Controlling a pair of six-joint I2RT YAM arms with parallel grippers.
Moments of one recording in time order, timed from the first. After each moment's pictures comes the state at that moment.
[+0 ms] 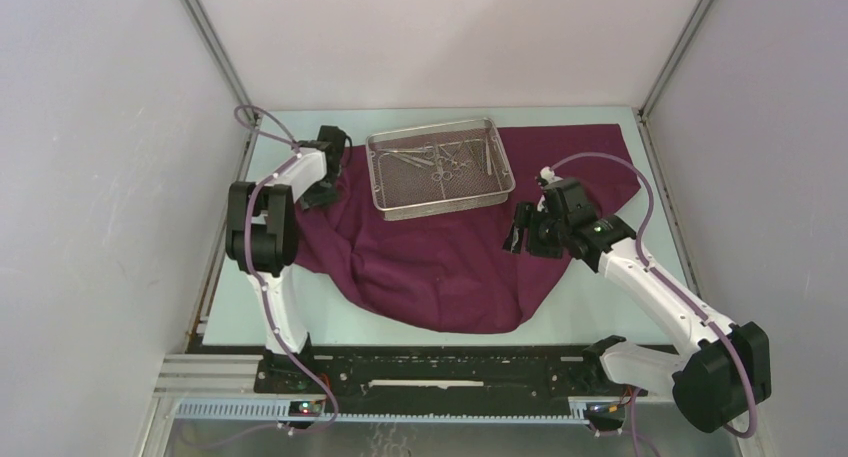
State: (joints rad) left arm -0.12 2.01 1.48 -0.80 -0.56 -0.51; right arm 0.43 1.14 0.88 -0.63 -0.11 0.52
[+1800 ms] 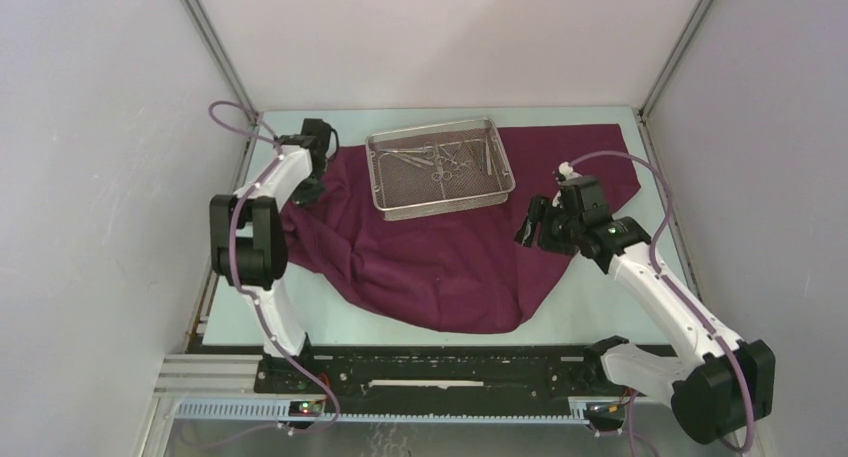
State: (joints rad) left arm -0.08 1.92 1.50 -0.89 -0.56 -0.54; right arm 0.35 1.07 0.88 -0.65 -0.12 0.52
